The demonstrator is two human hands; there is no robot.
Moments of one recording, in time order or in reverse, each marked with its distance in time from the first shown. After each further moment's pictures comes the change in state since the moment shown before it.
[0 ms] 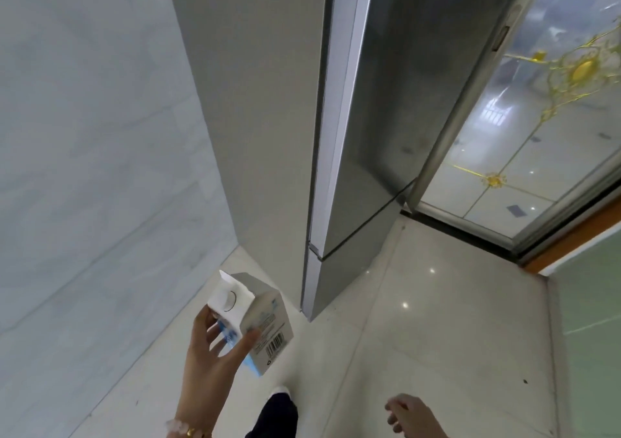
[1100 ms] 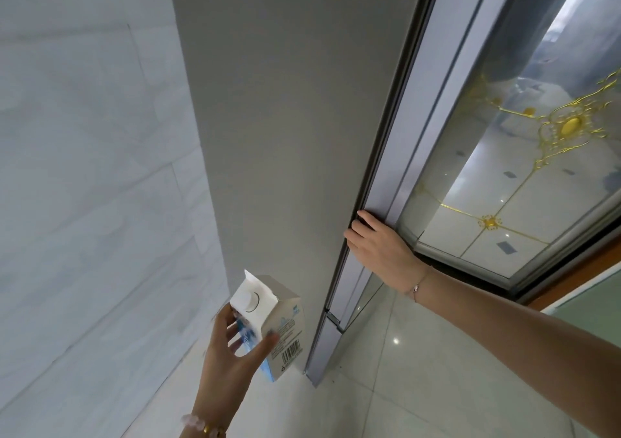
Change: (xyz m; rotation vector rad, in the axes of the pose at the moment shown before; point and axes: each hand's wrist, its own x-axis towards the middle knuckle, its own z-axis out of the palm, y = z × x) left_hand 0.169 0.054 -0.014 0.012 -0.136 0.062; right_hand 0.067 -0.398 -0.127 -1.661 0.895 -1.129
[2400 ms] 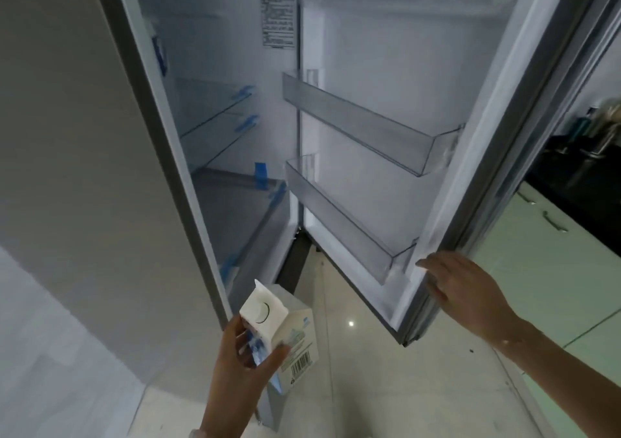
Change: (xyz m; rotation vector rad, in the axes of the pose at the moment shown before) left_hand 0.025 0.029 0.166 0.067 -0.497 0.063; right_hand -0.303 0.048 0.035 0.406 0.018 0.880
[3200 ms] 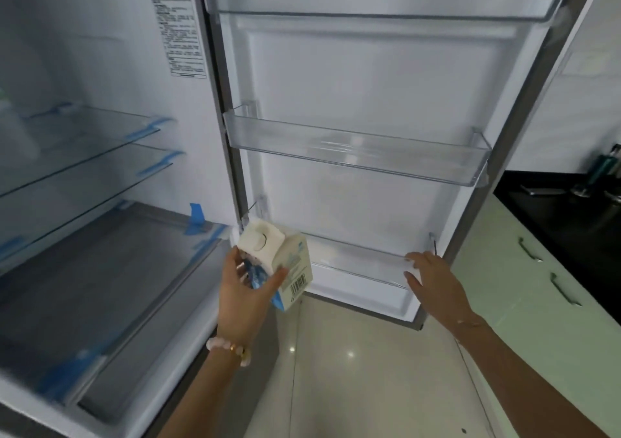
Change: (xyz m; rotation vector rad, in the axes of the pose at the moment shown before) left_hand 0.207 0.080 0.248 0.021 0.204 0.282; right_hand 0.104 0.245 0.121 0.328 -0.115 0.357
